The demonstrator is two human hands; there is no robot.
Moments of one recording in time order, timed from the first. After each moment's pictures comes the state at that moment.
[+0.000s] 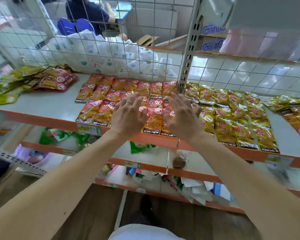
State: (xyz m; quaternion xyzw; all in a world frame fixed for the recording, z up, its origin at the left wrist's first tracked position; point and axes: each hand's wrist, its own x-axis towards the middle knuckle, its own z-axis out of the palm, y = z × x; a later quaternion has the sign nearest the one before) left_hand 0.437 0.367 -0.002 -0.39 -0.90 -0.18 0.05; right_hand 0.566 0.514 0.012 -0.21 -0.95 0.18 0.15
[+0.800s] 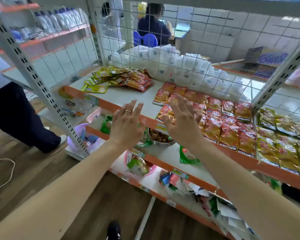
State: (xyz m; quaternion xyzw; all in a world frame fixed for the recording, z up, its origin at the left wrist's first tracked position) left_hand 0.369 0.105 0.014 -0.24 -0.95 -0.17 0.09; right_hand 0.439 0.285 0.032 -0.09 -0.96 0.21 0.14
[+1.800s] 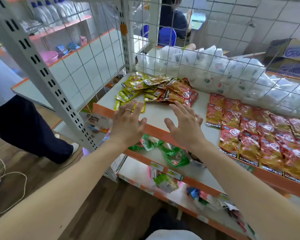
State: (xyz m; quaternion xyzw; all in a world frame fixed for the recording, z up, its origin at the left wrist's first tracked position) left_hand 0.130 -0.033 -0.011 -0.26 -0.95 -0.17 0.05; right_hand 0.216 0.150 0.002 -0.13 -0.96 0.21 0.11
